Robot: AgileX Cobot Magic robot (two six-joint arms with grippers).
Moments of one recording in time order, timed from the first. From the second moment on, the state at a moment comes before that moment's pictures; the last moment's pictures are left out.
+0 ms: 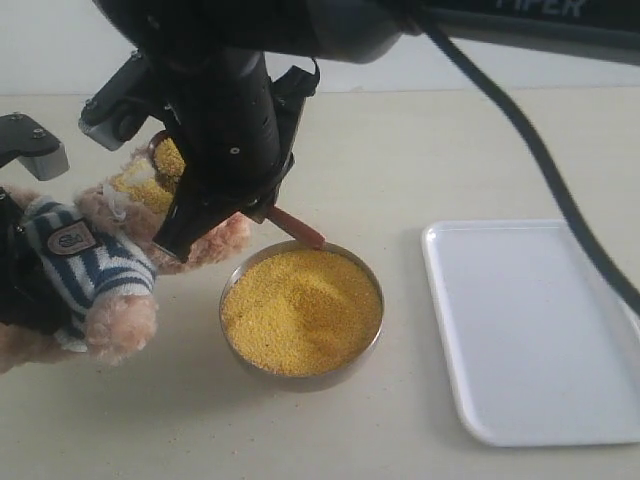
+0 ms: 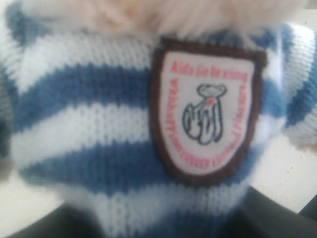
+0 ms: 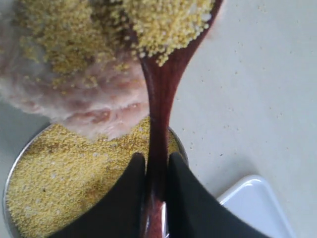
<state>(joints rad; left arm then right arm) -0.10 1.42 -0.83 -0.28 0.99 0.75 0.99 2.01 -1.79 -0.32 1.22 0.05</state>
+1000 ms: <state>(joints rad) -0.10 1.42 -0.83 -0.30 0.96 0.73 1.16 2.02 -1.78 -0.80 1.22 0.06</state>
